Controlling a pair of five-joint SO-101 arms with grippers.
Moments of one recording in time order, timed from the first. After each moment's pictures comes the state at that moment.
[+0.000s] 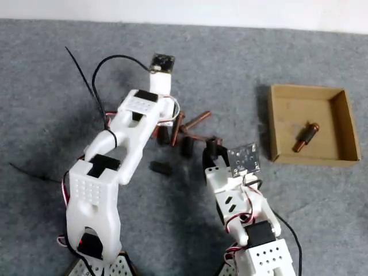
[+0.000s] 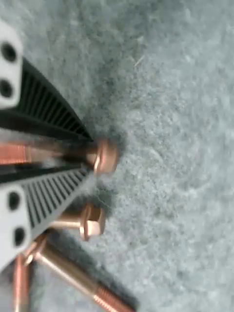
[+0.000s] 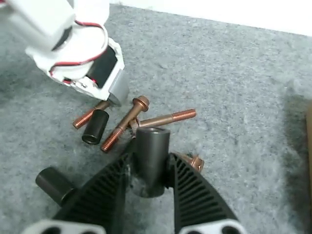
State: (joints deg) left arm 9.1 32.1 -3.2 46.5 11.6; right arm -22.1 -90.8 94.5 25.1 3.1
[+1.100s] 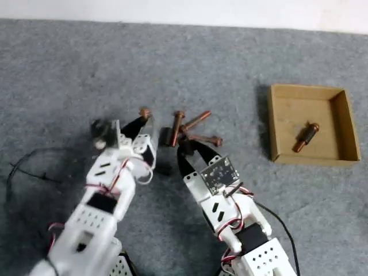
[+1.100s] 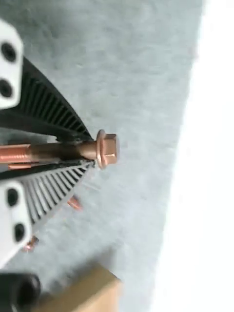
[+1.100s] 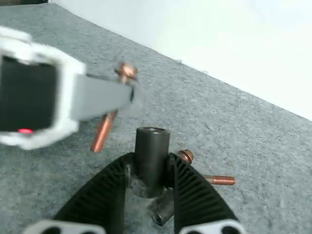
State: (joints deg) left arm 11.6 -55.5 85.4 -8.3 21.9; right arm -33.8 -90.8 96.0 13.3 12.7
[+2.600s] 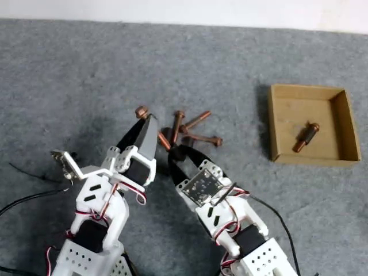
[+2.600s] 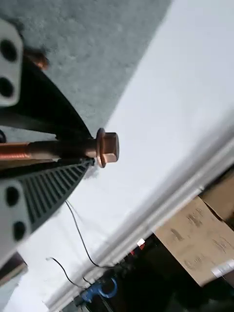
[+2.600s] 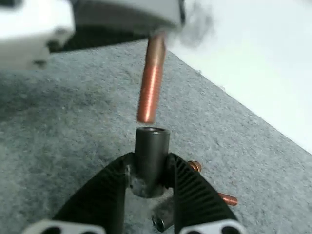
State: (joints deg) left arm 16.8 -103.1 96.1 9.0 48.0; right arm -38.7 -90.8 96.0 13.3 22.9
